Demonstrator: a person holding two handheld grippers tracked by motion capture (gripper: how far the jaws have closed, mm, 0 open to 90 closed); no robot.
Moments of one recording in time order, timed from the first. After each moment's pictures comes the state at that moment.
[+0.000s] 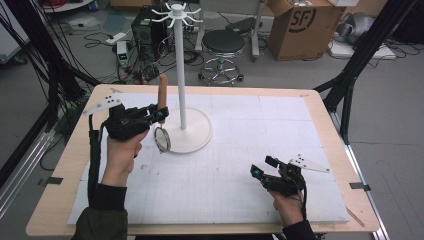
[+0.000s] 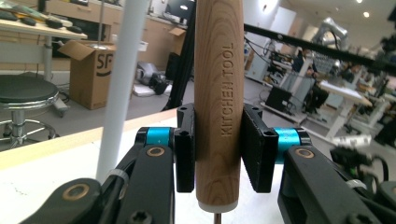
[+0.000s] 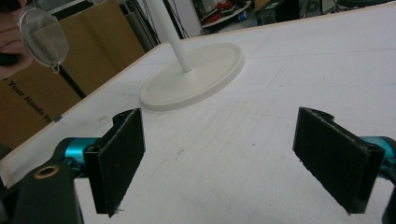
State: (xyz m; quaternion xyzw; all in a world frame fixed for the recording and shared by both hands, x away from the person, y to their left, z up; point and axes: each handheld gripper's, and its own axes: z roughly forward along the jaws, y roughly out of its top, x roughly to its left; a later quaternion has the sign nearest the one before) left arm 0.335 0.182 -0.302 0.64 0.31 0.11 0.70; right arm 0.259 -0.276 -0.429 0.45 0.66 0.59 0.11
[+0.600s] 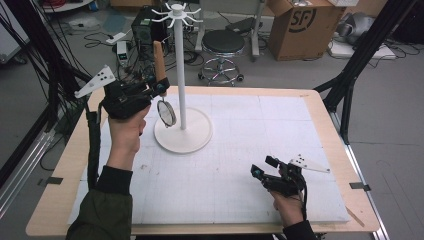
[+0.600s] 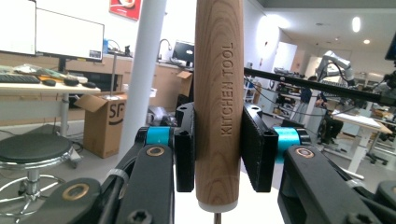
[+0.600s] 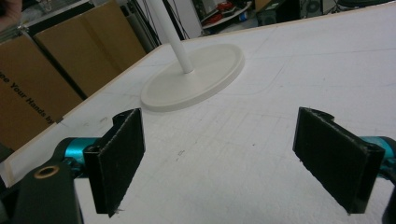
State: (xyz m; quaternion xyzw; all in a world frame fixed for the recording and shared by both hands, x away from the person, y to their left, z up) left arm 0.347 0.173 -0.252 0.59 0.28 0.18 0.73; right arm 0.259 -0.277 -0.429 0.45 0.66 0.59 0.11
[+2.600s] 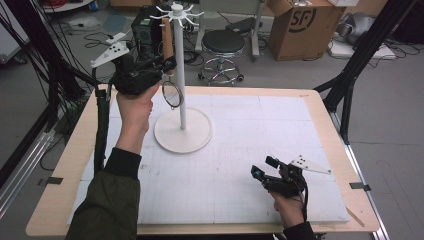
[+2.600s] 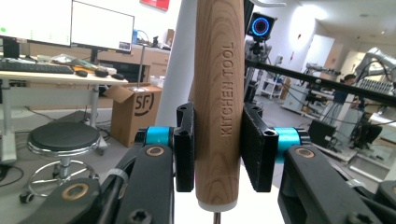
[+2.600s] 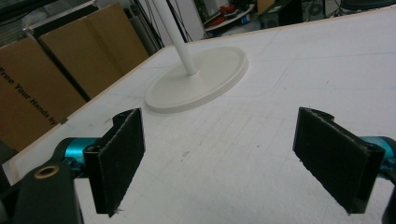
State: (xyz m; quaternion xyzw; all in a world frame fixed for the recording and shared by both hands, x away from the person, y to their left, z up) left arm 0.377 0.148 -0.224 0.60 0.34 0.20 0.70; right arm 0.255 -0.277 -0.427 0.44 0.66 0.60 0.11
